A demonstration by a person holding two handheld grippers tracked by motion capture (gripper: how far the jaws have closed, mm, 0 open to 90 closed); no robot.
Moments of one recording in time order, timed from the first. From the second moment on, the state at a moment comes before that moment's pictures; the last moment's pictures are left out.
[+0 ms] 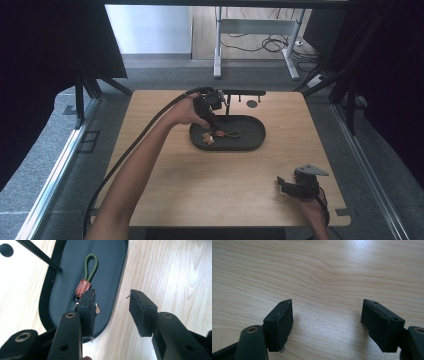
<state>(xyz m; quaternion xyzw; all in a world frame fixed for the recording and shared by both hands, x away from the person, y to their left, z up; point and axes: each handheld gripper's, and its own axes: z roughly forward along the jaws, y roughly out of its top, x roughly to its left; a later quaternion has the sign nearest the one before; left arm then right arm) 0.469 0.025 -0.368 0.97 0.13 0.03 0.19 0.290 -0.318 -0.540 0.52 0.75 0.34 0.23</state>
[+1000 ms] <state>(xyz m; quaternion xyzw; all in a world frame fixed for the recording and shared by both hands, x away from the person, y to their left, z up) 0.392 0.065 -0.388 0.97 0.13 0.04 0.21 0.290 -0.317 -0.540 0.53 0.75 0.33 0.23</state>
